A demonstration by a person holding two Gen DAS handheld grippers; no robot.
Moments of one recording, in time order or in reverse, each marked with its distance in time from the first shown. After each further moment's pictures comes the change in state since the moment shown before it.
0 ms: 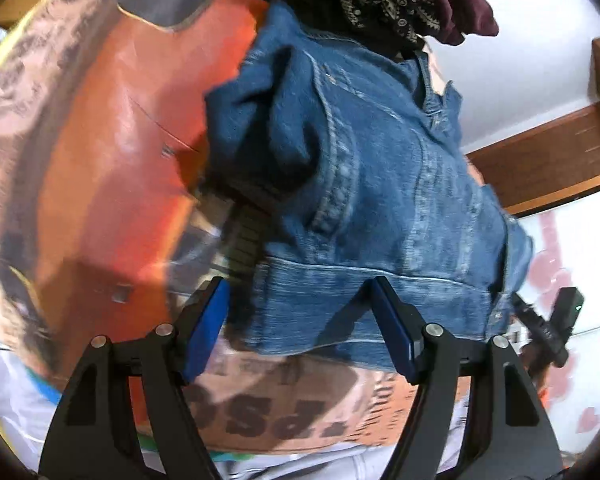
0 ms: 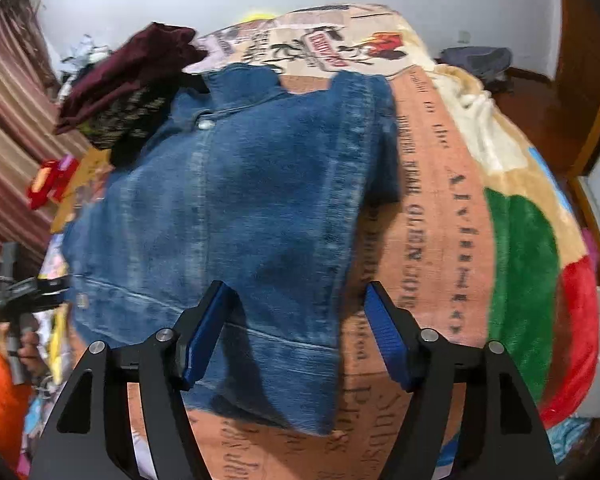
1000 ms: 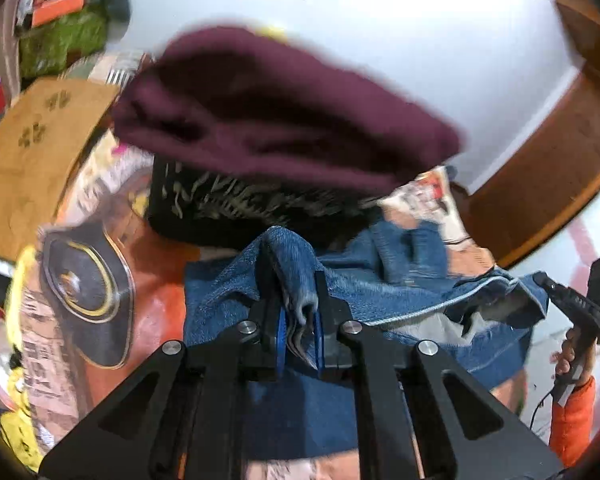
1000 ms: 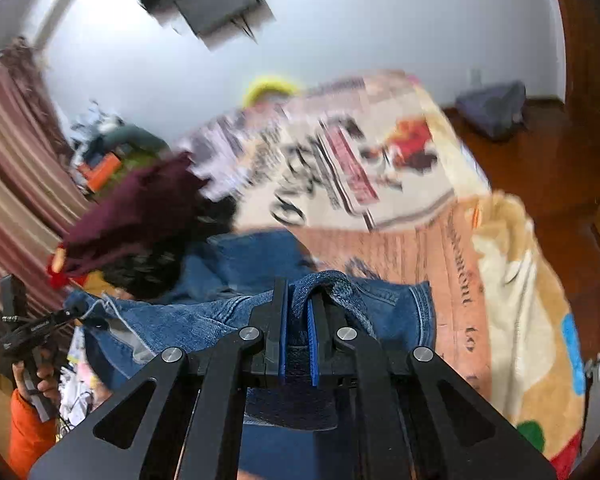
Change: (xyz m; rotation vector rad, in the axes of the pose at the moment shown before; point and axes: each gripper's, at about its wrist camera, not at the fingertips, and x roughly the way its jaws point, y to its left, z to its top) left arm -0.026 -0.114 0.164 0.224 -0.250 0.192; right arm 0.024 -0.002 0.163 0.077 -0.157 0.036
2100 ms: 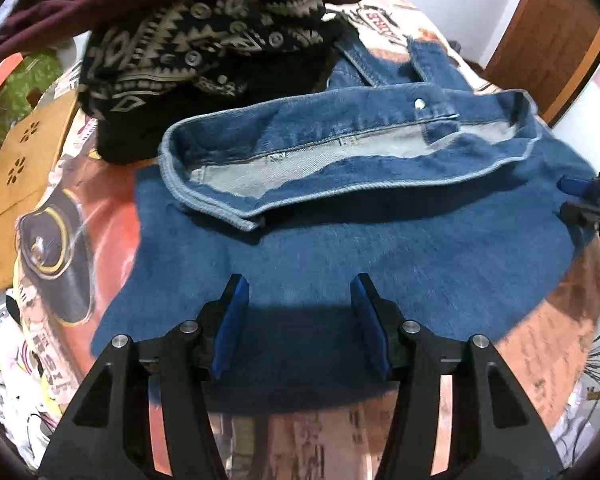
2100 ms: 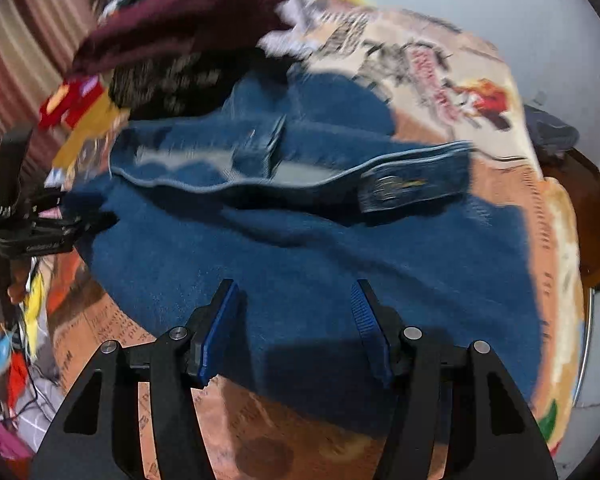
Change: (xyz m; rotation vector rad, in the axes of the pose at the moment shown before) left arm 0.066 -0.049 -0.087 0.365 0.229 0.181; right arm 0.052 0.078 -0.087 -0.414 0.301 -0.038
